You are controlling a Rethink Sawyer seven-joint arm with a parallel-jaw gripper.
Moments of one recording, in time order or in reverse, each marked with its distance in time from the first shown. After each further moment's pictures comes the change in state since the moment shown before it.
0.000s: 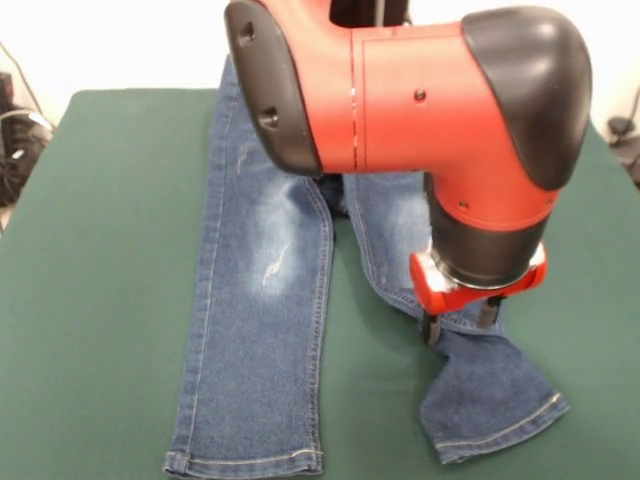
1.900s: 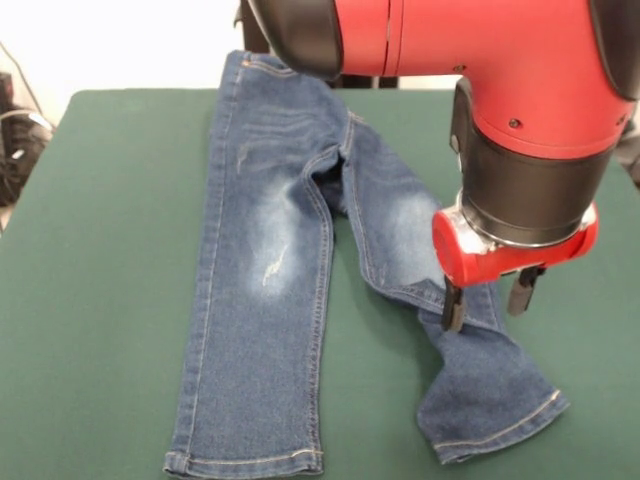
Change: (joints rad) arm 0.022 -0.066 0.000 -0.093 -0.014 0.074 0.000
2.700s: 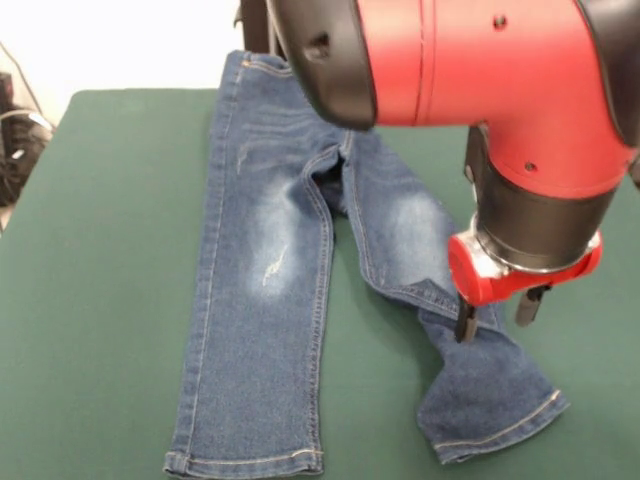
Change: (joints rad) arm 0.025 0.054 0.000 0.000 -0.006 -0.026 0.000
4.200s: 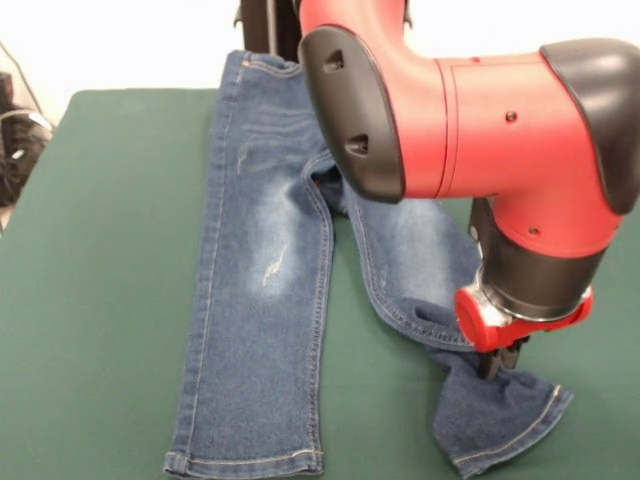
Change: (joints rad) arm 0.023 0.079 -0.013 -0.009 -0.022 -0.135 0.000
